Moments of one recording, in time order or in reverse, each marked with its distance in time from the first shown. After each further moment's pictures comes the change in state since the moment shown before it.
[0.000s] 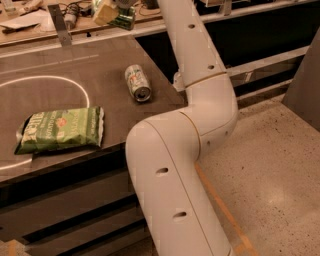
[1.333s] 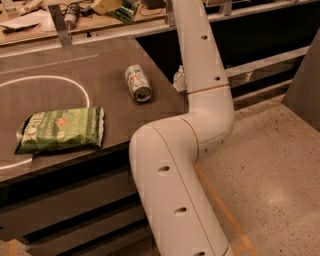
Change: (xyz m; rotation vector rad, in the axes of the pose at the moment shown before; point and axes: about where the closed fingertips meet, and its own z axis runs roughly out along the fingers) arm -0.015 -0.016 -0.031 0.058 -0.182 0.082
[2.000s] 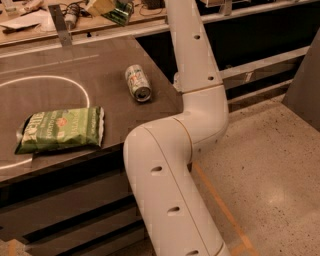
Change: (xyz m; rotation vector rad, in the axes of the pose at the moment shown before) arm -0.006 0.012 0.009 -0.026 0.024 0.010
